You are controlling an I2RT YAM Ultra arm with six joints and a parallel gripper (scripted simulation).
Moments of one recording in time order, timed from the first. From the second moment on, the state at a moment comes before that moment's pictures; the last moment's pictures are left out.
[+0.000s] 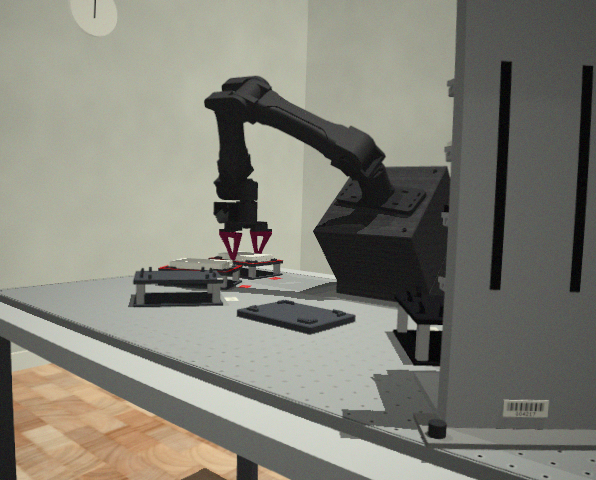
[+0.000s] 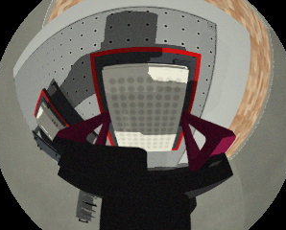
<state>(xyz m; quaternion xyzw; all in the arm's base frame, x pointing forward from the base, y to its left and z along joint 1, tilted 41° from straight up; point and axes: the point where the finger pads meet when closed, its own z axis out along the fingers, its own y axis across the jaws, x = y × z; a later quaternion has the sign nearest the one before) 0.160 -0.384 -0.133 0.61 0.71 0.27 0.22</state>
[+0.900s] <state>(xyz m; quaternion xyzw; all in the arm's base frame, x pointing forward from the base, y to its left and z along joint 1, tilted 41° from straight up) 0.131 -0.392 -0.095 0.60 0.72 0.27 0.23</state>
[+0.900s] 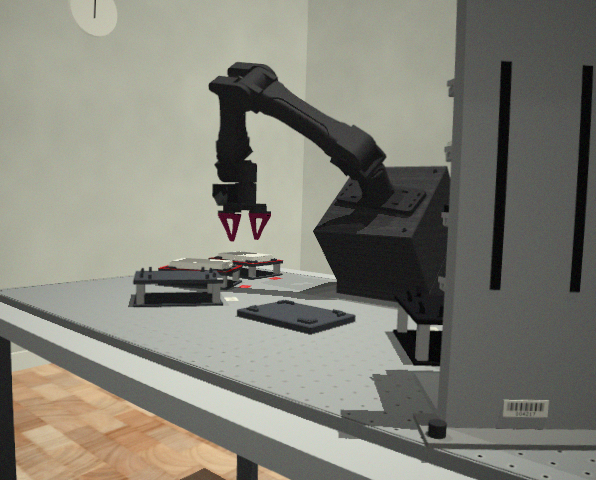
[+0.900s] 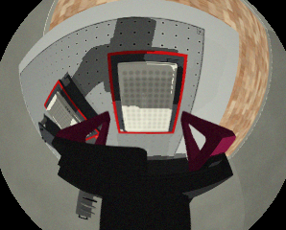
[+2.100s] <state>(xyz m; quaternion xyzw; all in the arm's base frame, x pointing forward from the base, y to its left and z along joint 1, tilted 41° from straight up) 0.082 -0.400 -0.038 0.60 0.72 0.27 0.22</state>
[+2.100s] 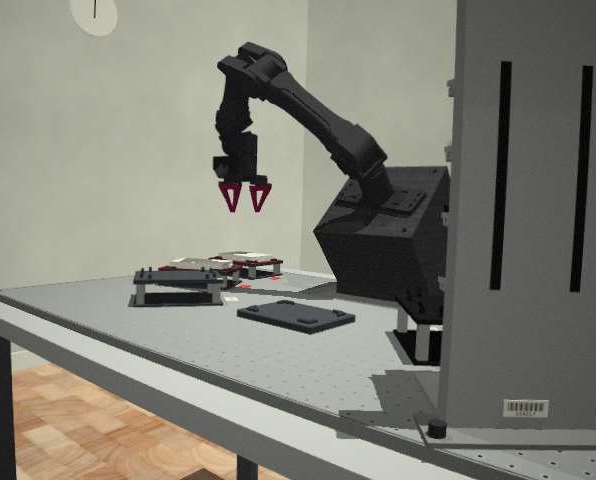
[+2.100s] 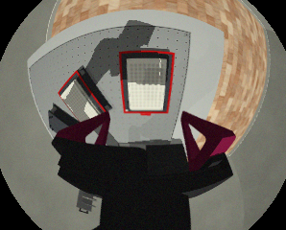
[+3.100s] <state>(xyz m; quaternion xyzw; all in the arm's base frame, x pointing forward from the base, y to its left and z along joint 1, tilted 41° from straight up) 0.039 -0.409 0.014 0.60 0.72 0.26 0.23</state>
